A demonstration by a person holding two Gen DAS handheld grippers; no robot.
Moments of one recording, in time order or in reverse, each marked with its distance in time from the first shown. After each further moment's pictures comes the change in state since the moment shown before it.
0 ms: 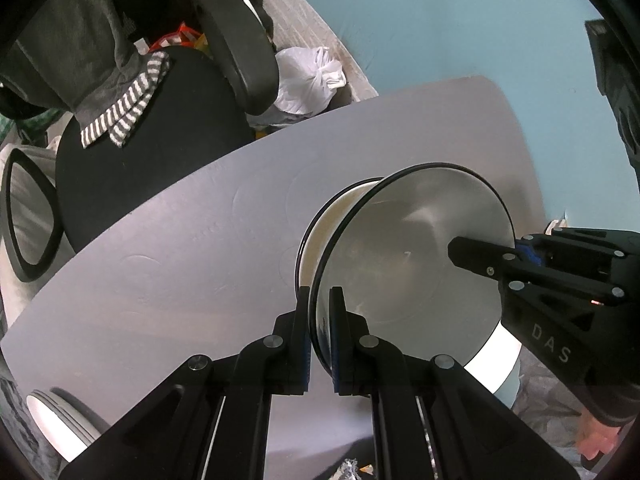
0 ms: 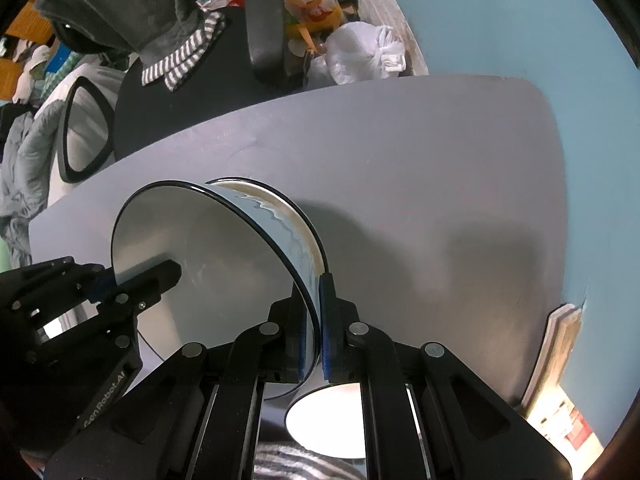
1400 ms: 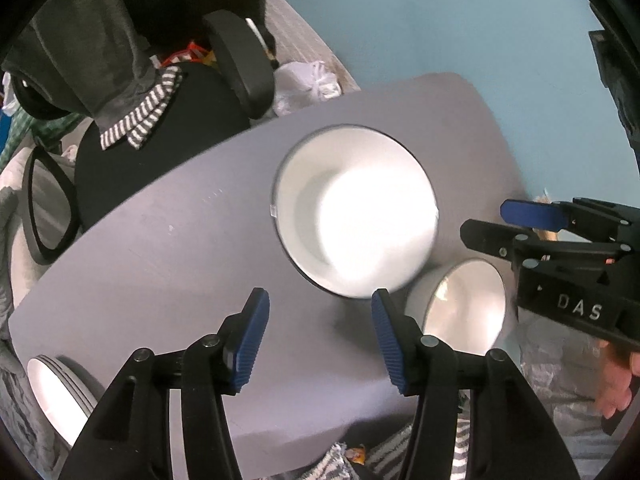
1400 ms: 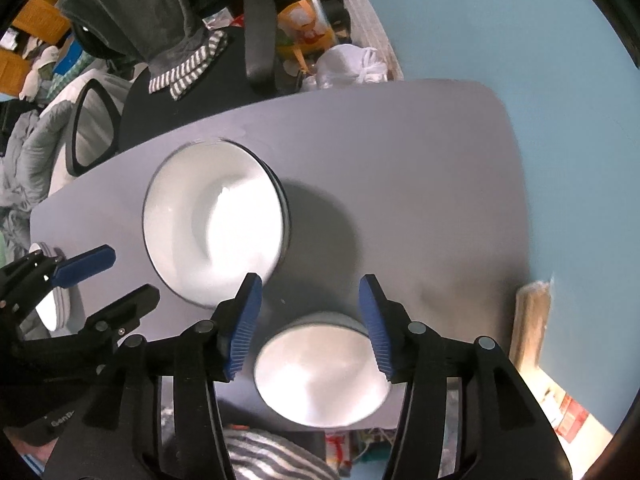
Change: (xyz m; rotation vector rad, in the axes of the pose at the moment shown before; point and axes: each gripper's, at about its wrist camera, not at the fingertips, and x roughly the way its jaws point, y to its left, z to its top) left arm -0.037 -0.027 -0.055 0.030 -0.077 0.030; right arm -0.037 -0.020 -0.051 -0.022 -0.103 -0.031
